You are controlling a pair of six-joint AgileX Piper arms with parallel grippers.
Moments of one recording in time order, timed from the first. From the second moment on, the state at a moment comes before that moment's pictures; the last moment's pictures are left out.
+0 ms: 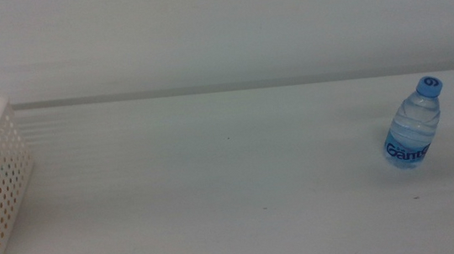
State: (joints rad) left arm -0.48 0.37 -0.82 -0.27 0.92 0.29; right arm 0.01 0.59 -0.12 0.01 -0.22 -0.03
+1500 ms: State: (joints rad) left arm -0.48 0.37 -0.82 -0.27 0.92 0.29; right arm 0.01 1.72 -0.48 -0.10 -0.68 -0.12
